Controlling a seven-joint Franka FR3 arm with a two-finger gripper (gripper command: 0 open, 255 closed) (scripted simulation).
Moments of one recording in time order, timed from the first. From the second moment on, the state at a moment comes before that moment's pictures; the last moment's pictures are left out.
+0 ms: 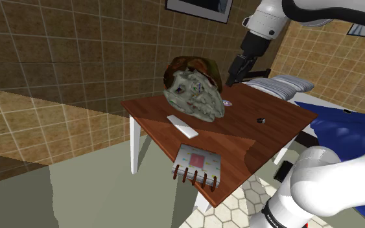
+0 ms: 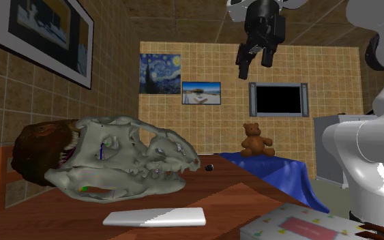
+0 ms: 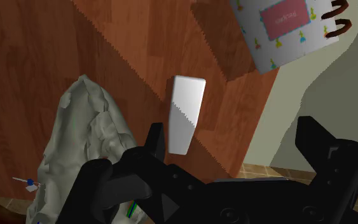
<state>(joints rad) -0.01 -0.81 -0.01 -2.26 0.00 1.63 -0.09</state>
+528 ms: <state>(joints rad) -0.02 -0.65 0.00 -2.29 0.00 1.78 -0.06</state>
